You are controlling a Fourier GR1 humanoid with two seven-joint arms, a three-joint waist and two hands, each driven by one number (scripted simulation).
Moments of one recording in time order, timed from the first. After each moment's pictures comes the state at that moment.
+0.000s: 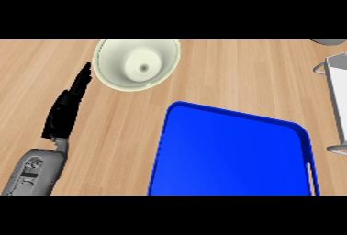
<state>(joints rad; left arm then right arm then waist) -0.28 0.29 -0.08 -1.44 -0.13 0.11 0.08 -1.14 -0.71 -0.35 -0.64 1.63 -0.15 1.24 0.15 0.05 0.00</state>
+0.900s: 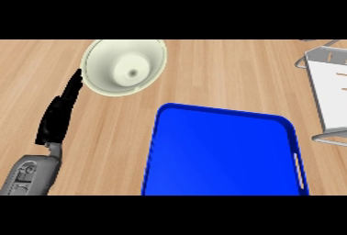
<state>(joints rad) -0.23 0.30 -0.04 -1.42 -0.12 0.12 0.07 -1.23 -0.72 -0.48 -0.39 1.86 0.02 1.25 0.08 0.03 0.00</state>
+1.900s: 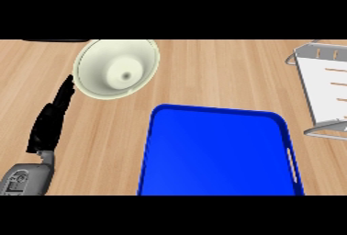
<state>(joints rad) -0.17 0.31 -0.01 -1.45 -0.12 0.12 0.06 -1.09 -0.56 -0.76 -0.59 1.79 -0.19 1.23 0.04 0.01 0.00</state>
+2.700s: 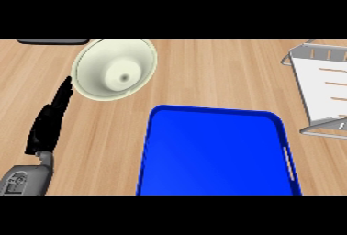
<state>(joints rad) -0.16 0.31 -0.01 -1.46 -0.13 0.12 0.08 -1.10 -0.40 -0.83 -1.02 2.09 -0.29 1.25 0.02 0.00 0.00</state>
